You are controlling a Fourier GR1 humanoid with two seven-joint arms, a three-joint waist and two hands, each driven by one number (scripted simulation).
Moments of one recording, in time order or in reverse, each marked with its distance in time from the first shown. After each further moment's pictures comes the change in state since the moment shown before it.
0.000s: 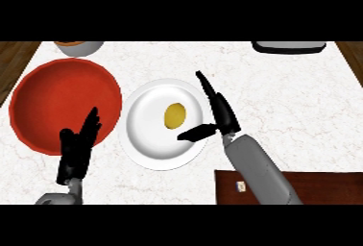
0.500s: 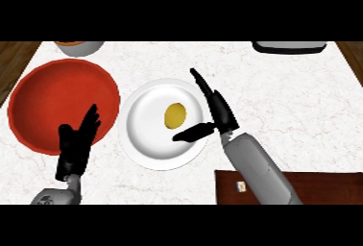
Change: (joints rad) left arm -0.028 0.031 -0.015 0.016 0.034 0.017 0.009; right arm -0.006 0.003 0.007 -0.058 -0.065 0.060 -0.006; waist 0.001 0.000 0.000
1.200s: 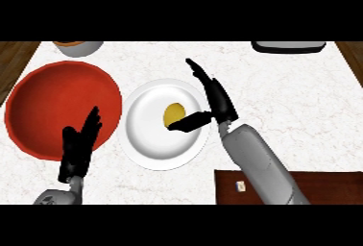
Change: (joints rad) left arm 0.003 0.028 -0.051 0.023 0.033 0.049 -0.024; right arm -0.064 -0.009 -0.006 -0.070 0.035 -0.023 0.188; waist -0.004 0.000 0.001
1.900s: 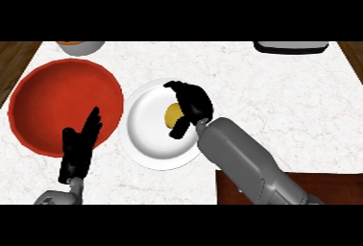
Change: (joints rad) left arm 0.006 0.009 -0.020 -0.015 0.016 0.015 0.001; right arm -0.201 0.003 0.279 0.214 0.328 0.048 0.375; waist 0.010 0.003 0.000
